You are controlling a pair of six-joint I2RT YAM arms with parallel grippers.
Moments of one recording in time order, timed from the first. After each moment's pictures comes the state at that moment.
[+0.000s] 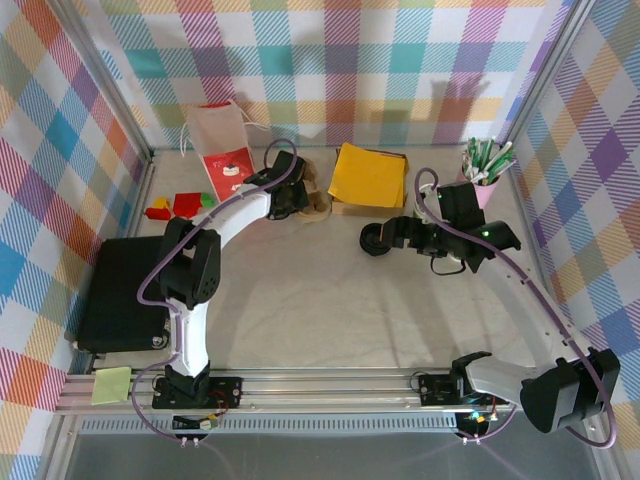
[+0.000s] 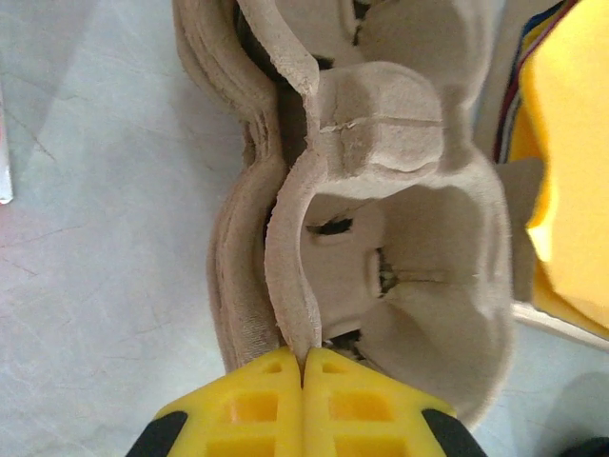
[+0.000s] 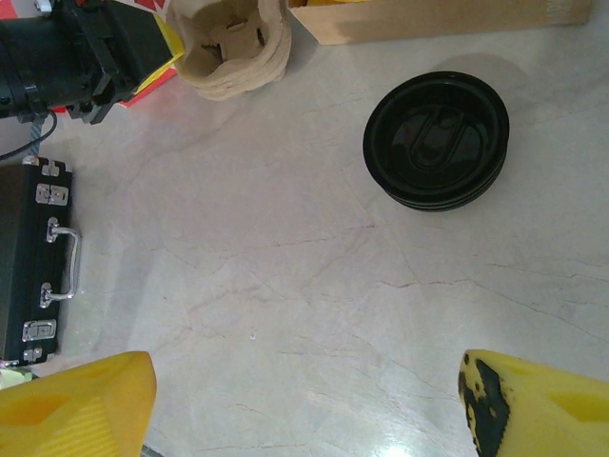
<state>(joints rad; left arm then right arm) -0.44 2.03 1.64 -0.56 -0.07 -0.70 0.32 1.15 1.10 -0.81 -0.35 0.44</state>
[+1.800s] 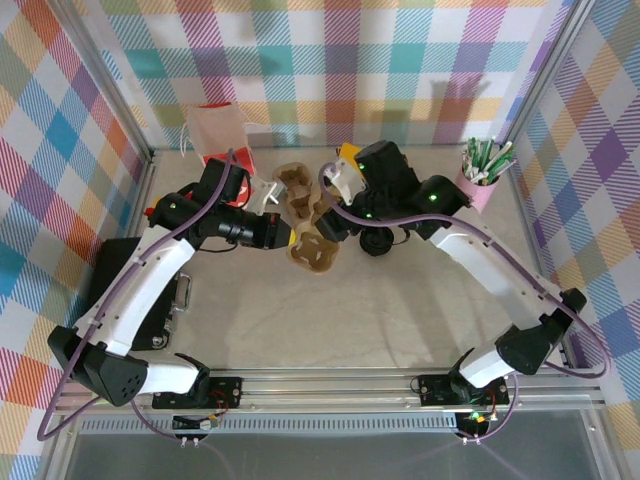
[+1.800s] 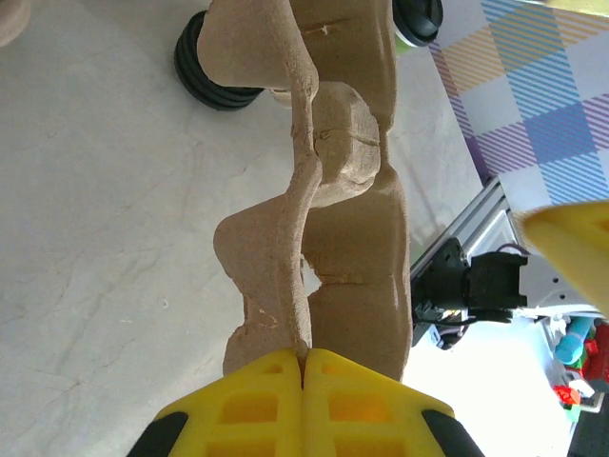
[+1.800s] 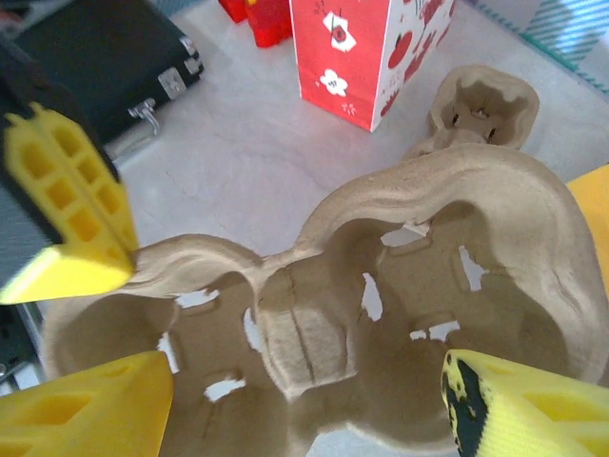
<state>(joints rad) -0.46 1.32 1.46 -1.05 0.59 -0.26 0.77 1.51 1.74 -0.98 -0.15 -0.09</state>
